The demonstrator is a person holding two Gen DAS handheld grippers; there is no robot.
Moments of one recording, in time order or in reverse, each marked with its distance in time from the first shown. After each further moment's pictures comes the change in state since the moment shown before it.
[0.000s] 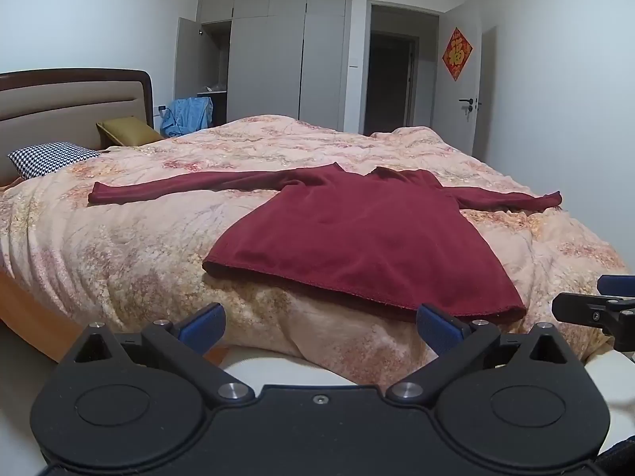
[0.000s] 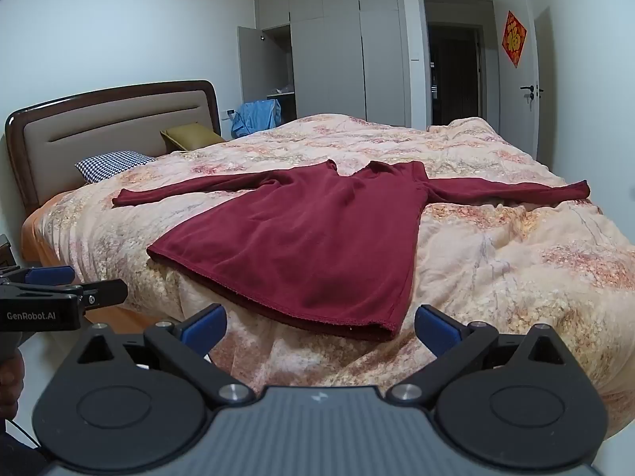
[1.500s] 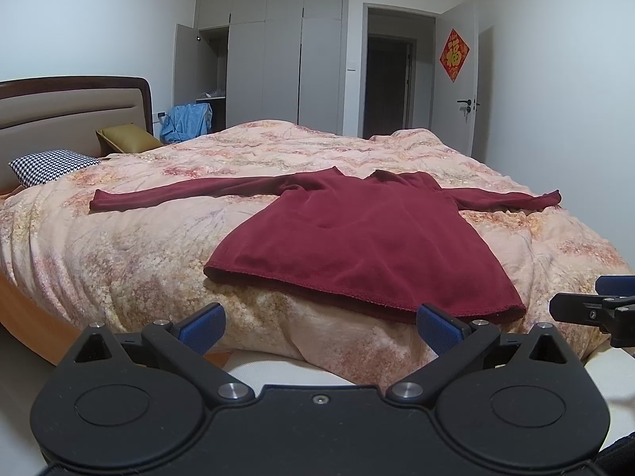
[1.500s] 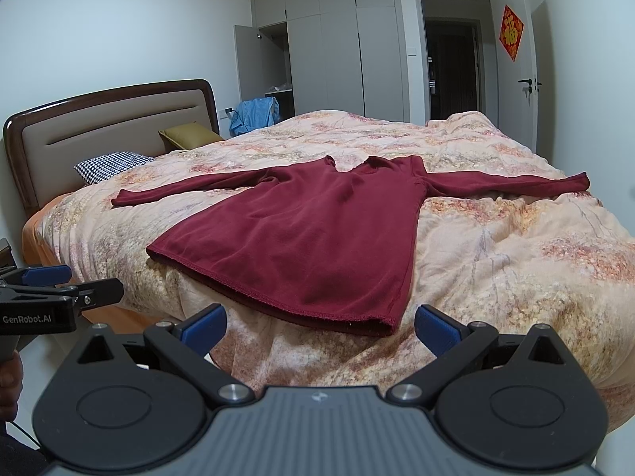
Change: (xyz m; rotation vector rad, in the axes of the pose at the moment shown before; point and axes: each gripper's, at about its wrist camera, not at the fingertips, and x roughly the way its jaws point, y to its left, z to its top) left arm -0.004 0.000 0.005 0.017 -0.010 0.007; right arm -0.001 -0.002 0.001 0.009 0.007 0.004
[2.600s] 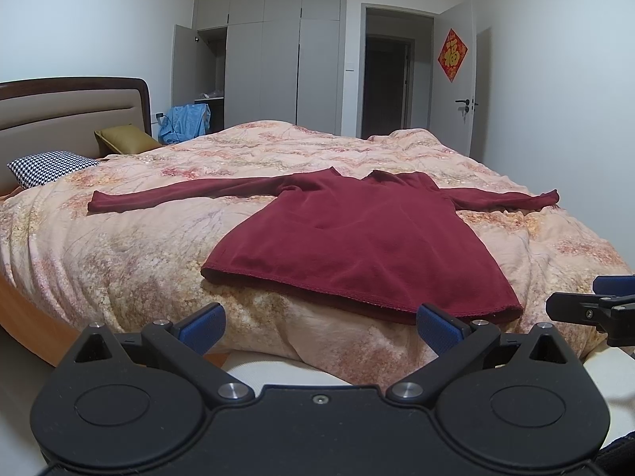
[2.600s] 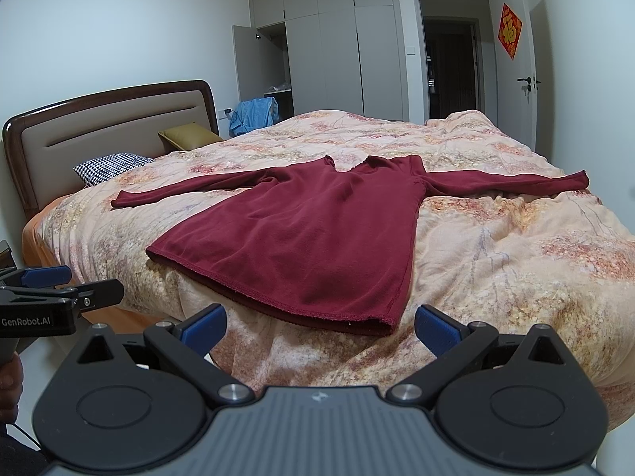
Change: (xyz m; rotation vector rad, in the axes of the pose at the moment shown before) left arm -0.003 -0.001 0.002 0.005 -0.001 0.000; right arm -0.002 -0.001 0.001 0.003 0.002 0.001
